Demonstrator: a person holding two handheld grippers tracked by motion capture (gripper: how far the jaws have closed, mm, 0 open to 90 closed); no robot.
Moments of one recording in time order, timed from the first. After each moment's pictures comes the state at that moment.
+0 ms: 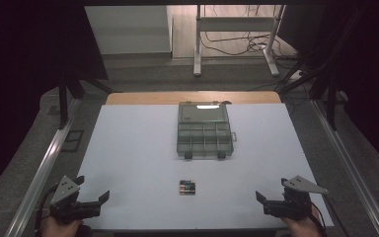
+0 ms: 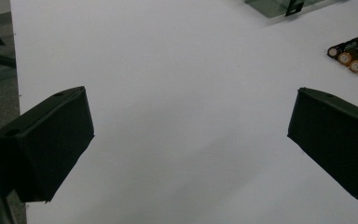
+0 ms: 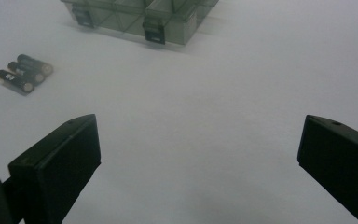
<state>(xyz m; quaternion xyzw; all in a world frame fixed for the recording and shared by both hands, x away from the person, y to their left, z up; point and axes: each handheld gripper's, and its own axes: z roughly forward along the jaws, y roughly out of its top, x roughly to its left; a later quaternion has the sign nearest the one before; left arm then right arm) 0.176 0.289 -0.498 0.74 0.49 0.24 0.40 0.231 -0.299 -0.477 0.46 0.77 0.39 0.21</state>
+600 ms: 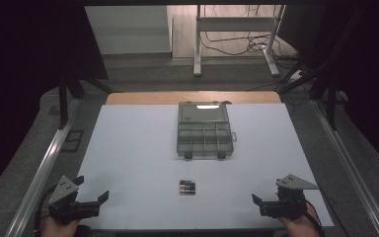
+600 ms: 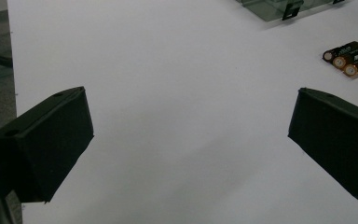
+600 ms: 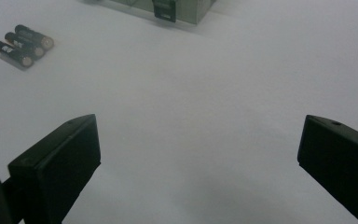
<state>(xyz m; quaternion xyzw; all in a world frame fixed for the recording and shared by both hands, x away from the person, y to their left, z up) 0.176 0.293 -0.499 0.73 0.49 0.23 0.41 0.236 -0.291 -0.480 0.44 0.80 0.36 0.20</state>
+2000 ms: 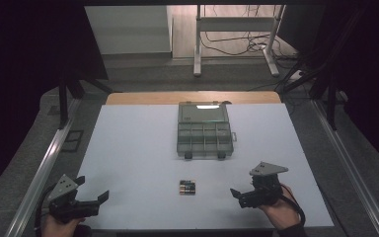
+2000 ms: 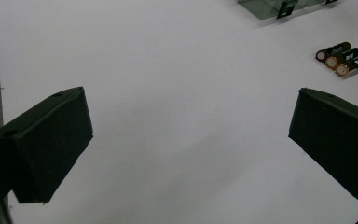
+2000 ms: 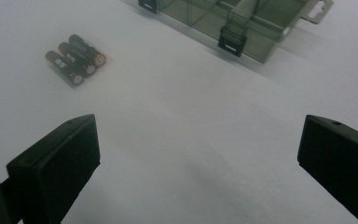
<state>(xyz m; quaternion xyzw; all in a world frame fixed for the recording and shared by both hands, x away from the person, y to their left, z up) 0.180 0.296 -0.500 0.74 0.49 0.21 0.41 0.266 -0.233 -0.469 0.37 0.85 0.35 0.16</state>
